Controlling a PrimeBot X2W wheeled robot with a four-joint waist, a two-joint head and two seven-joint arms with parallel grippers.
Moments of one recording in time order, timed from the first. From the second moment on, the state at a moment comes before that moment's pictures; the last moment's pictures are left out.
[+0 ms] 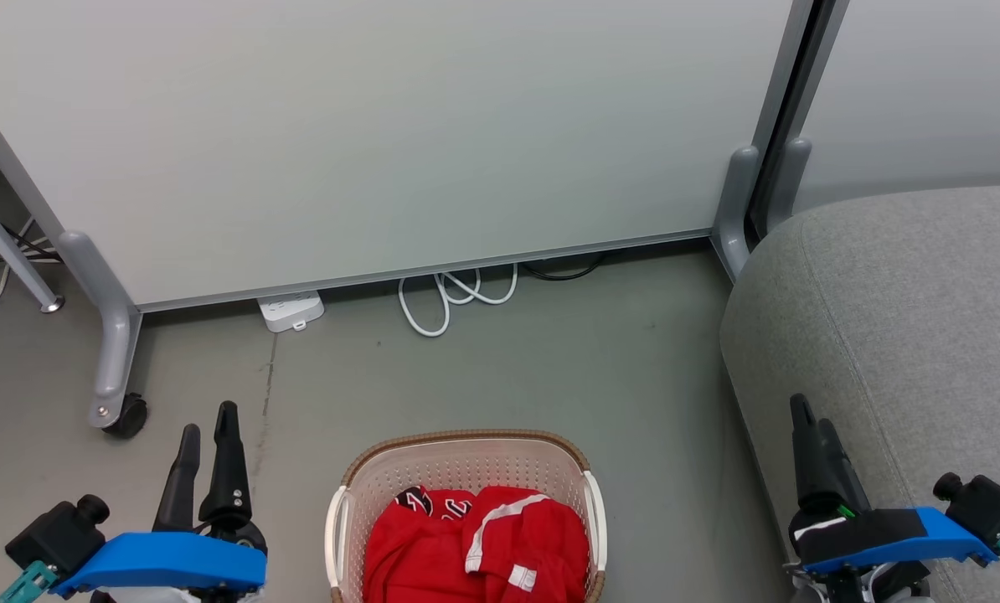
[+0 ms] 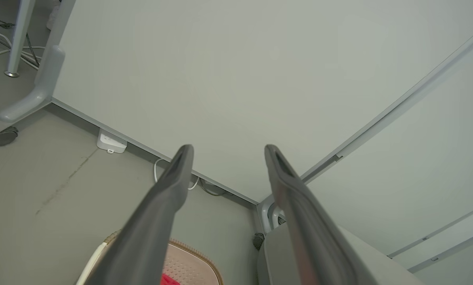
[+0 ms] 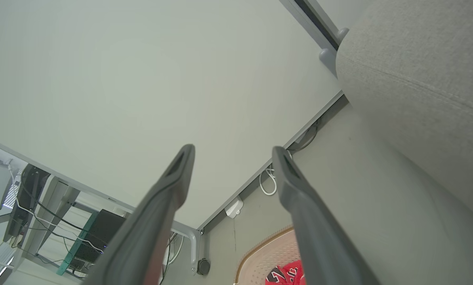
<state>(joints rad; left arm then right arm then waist) -0.11 0.04 0.02 0.21 -0.78 -0.09 -0.08 -0.08 -0.04 0.00 0.26 0.86 0.13 -0.08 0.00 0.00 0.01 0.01</state>
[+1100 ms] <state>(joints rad) -0.14 0.05 -0.03 0.24 -0.39 -0.09 -0.17 -0.10 -0.05 0.04 0.29 0.49 0.13 -0.17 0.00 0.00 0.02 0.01</state>
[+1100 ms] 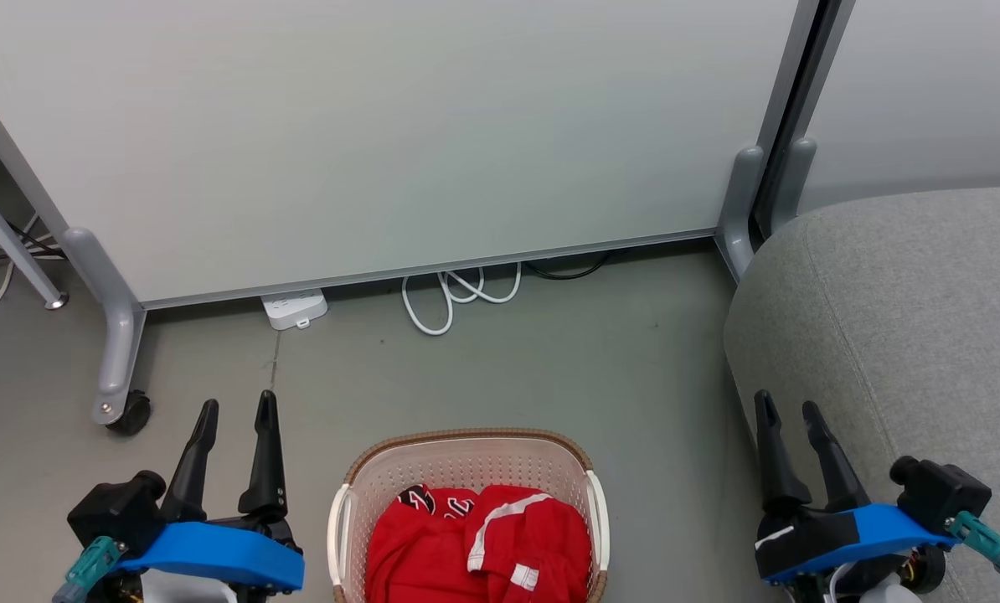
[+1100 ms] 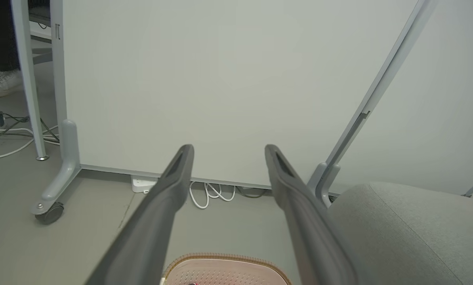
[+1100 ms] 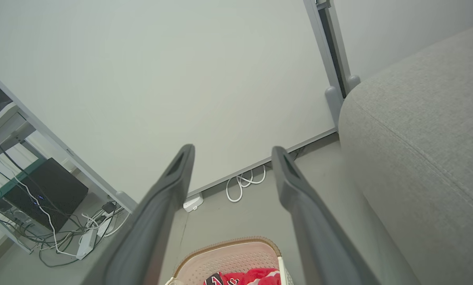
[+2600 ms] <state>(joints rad) -0.15 0.05 -0.04 0.29 -0.07 -0.11 -0.26 -0.12 -0.05 0.06 0.33 0.14 0.13 -0.26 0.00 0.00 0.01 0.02</state>
